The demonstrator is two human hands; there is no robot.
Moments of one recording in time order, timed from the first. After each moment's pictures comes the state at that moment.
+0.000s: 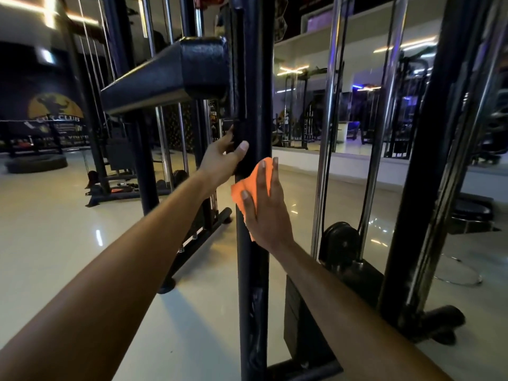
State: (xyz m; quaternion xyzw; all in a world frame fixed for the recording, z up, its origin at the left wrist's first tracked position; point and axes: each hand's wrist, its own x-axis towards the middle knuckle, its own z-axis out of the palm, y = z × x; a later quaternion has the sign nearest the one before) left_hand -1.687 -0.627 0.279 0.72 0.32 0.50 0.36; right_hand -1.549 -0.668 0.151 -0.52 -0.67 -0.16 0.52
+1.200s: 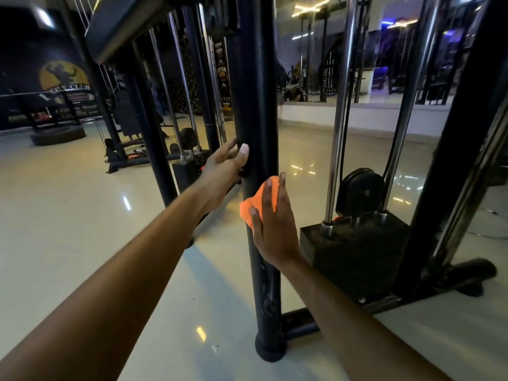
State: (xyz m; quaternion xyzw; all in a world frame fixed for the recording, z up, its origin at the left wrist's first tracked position) left_hand -1.691 -0.640 0.151 0.64 0.34 0.46 0.52; right_hand -1.554 -0.668 -0.011 -0.55 -0.66 -0.12 0.50
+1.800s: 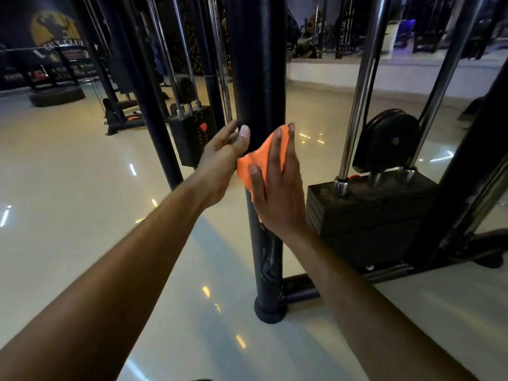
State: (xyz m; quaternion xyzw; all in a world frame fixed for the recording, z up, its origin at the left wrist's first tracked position) left_hand -1.688 -0.626 0.040 0.61 0.36 0.47 0.52; right_hand -1.556 -0.654 -0.051 -0.54 -0.64 -0.10 0.54
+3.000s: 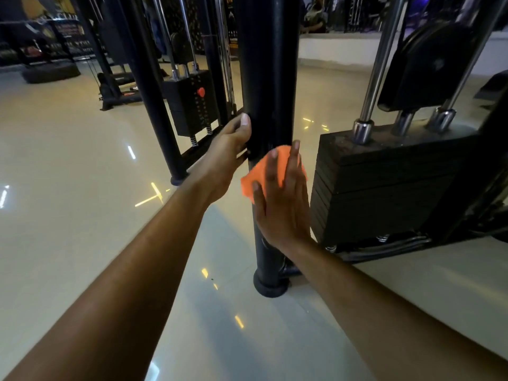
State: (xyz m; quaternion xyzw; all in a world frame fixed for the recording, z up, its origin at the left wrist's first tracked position) left_hand -1.696 -0.610 -0.092 0.64 0.36 0.42 0.53; right_hand -1.563 -0.663 -0.212 -0.61 -0.65 -0.15 0.43
